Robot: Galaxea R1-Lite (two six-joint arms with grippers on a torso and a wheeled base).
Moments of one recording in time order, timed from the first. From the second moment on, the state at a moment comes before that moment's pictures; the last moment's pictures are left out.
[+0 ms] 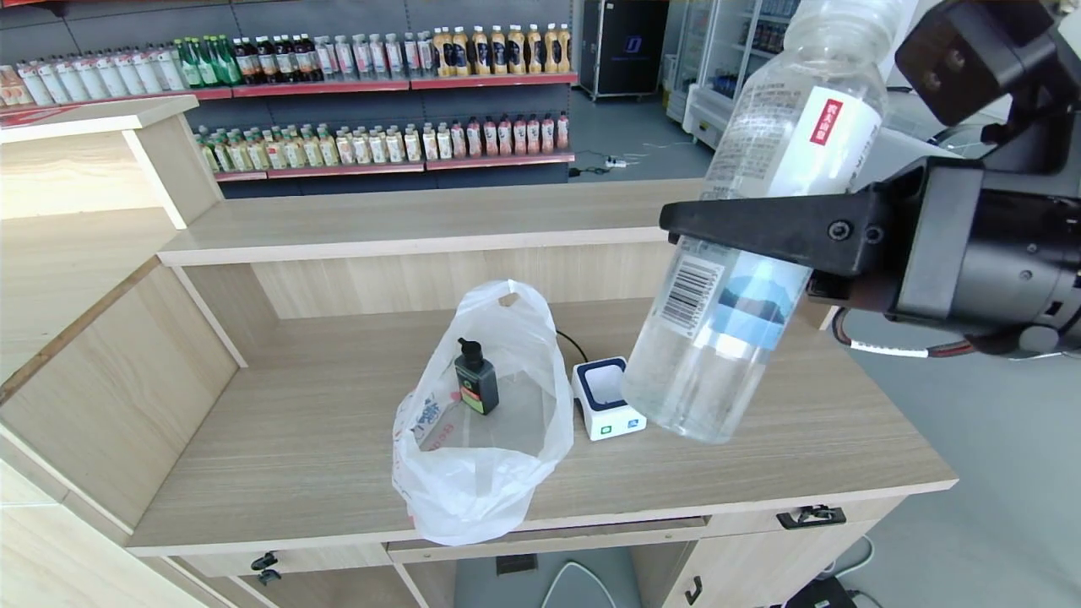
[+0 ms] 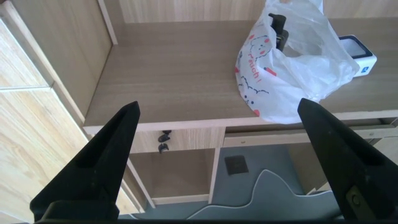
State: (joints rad) left arm 0.00 0.00 0.00 0.00 -0.02 -0.01; right arm 0.69 1.39 -1.03 -0.40 0.49 0.39
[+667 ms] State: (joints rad) left arm 0.00 0.00 0.00 0.00 -0.02 -0.01; right arm 0.66 1.33 -1.09 -0.34 0.50 0.38
